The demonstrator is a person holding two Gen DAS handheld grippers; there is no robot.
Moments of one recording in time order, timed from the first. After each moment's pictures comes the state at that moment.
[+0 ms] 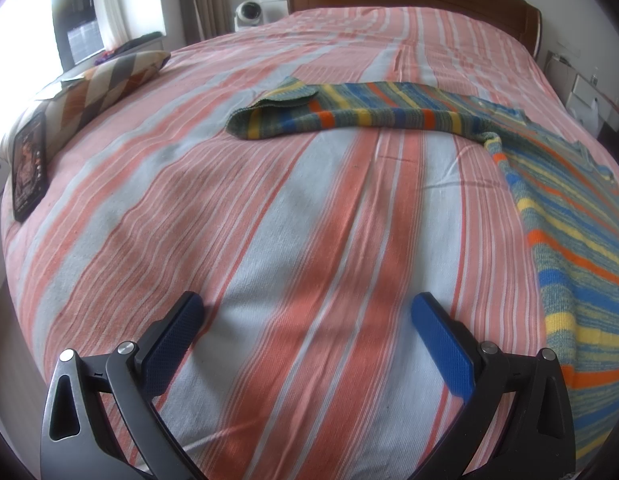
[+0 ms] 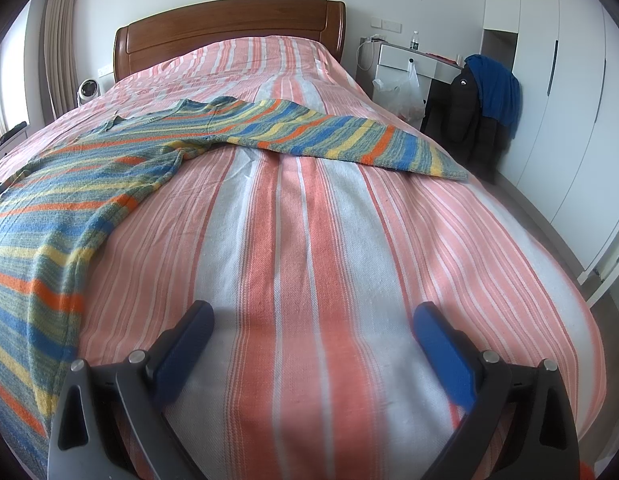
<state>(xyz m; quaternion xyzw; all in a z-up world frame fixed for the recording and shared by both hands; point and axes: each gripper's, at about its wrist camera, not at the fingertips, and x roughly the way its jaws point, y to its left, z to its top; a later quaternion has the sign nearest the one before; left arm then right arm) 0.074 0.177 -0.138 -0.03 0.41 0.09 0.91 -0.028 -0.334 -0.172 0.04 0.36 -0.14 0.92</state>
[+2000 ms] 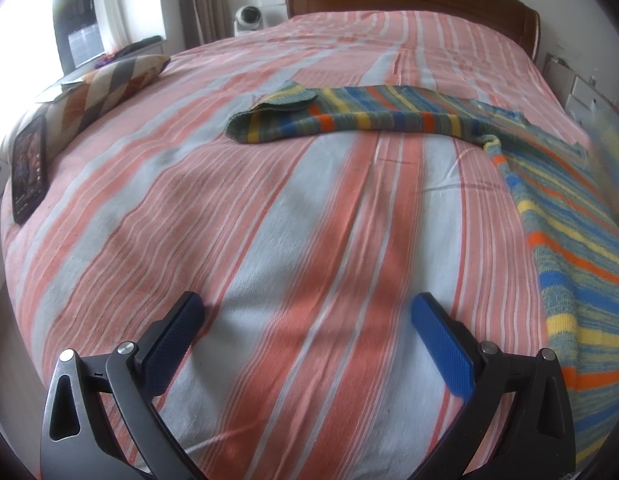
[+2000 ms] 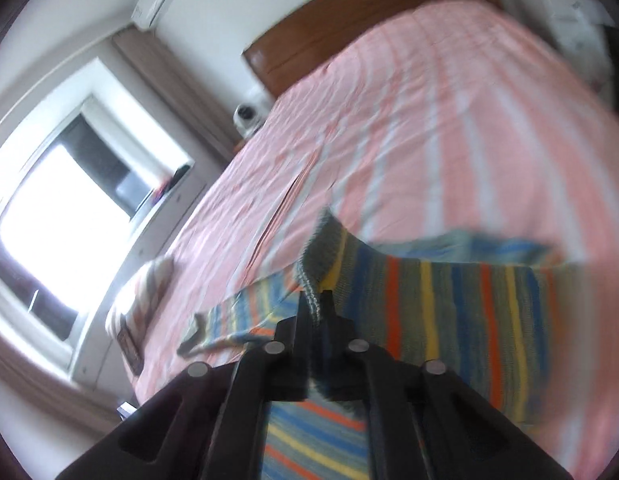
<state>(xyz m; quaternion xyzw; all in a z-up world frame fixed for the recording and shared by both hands) 0.077 0.175 -0.141 -0.03 0.40 0.09 0.91 0.293 -0.260 -0.043 0.26 0.42 0.24 0.84</state>
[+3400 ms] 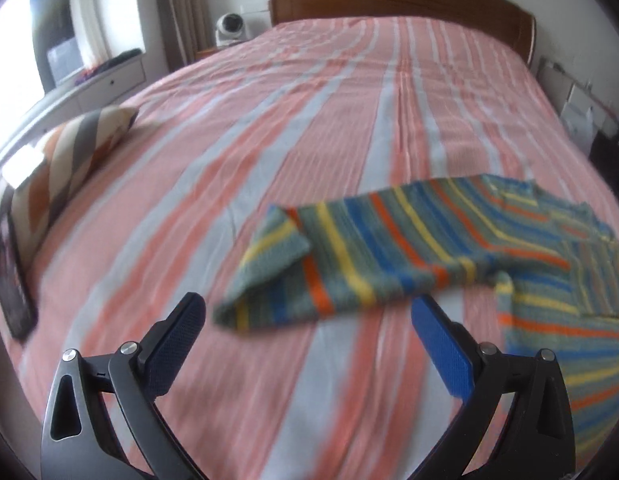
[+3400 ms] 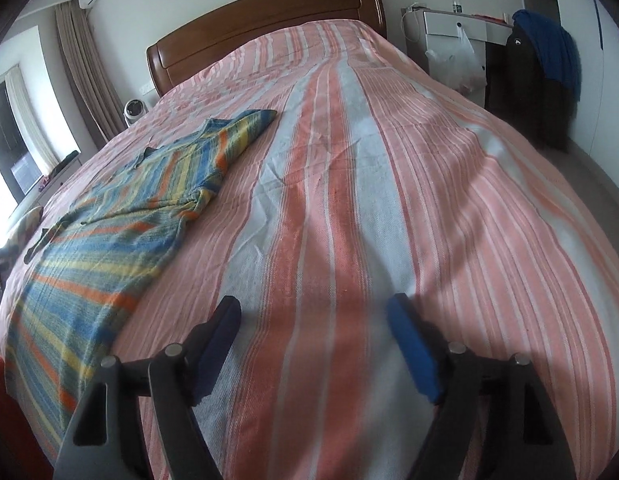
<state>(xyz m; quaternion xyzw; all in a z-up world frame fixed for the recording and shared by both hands) 0.208 0.198 -0.066 0.00 0.41 0.07 0.91 0.046 -0.411 -0.169 0.13 0.38 0.00 0.92</state>
